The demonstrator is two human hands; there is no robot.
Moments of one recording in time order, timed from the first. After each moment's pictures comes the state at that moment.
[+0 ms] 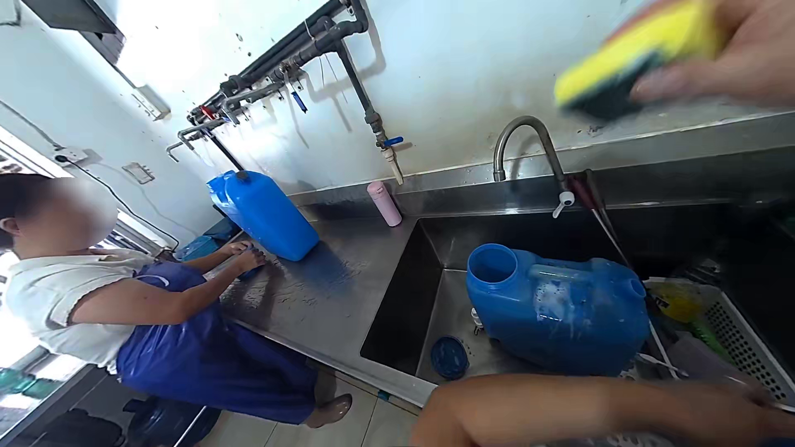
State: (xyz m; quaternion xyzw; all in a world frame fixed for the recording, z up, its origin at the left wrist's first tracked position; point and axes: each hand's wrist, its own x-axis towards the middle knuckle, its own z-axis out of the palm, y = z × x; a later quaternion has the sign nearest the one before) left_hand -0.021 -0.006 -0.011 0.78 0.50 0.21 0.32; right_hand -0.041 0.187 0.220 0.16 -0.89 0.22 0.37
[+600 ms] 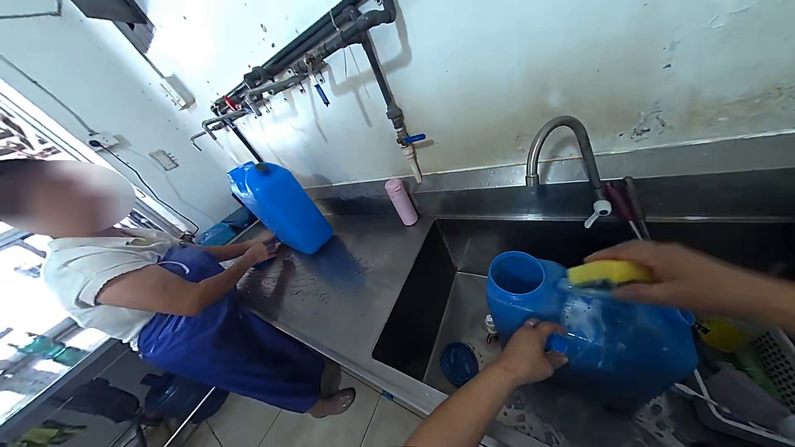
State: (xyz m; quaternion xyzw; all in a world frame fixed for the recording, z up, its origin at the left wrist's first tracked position) left_hand -0.176 -0.075 -0.065 0.51 0.75 0.29 0.32; right_hand -0.046 0.136 0.046 -0.04 -0.94 0.33 0.06
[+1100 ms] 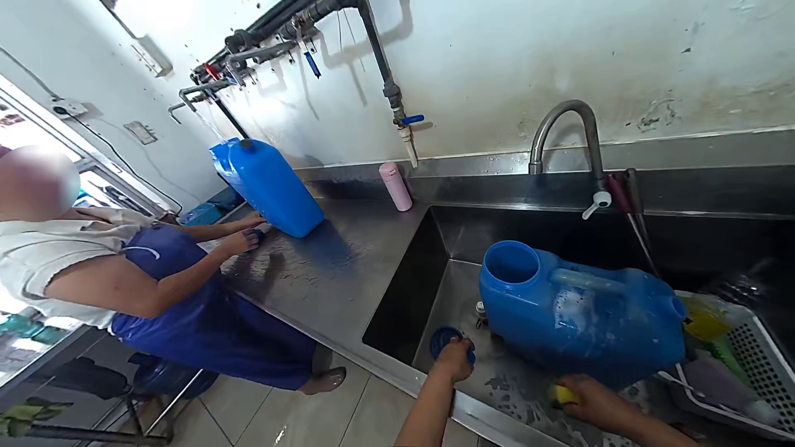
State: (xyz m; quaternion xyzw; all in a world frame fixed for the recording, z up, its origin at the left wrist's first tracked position) left_hand -0.236 -0.155 -0.160 0.32 0.86 0.08 0.39; right_hand -0.034 0.065 -0.228 -0.11 -0.90 0.36 -0.20
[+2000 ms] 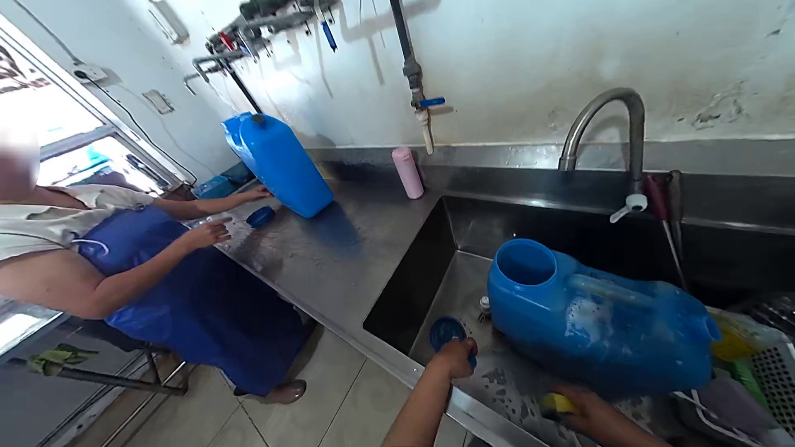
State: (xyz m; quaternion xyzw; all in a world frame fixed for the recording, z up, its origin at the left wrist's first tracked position) left_hand -0.231 -0.160 -0.154 0.31 0.83 0.07 0.45; right_hand -0.027 0.053 -0.220 -0.08 -0.87 0.42 -0.23
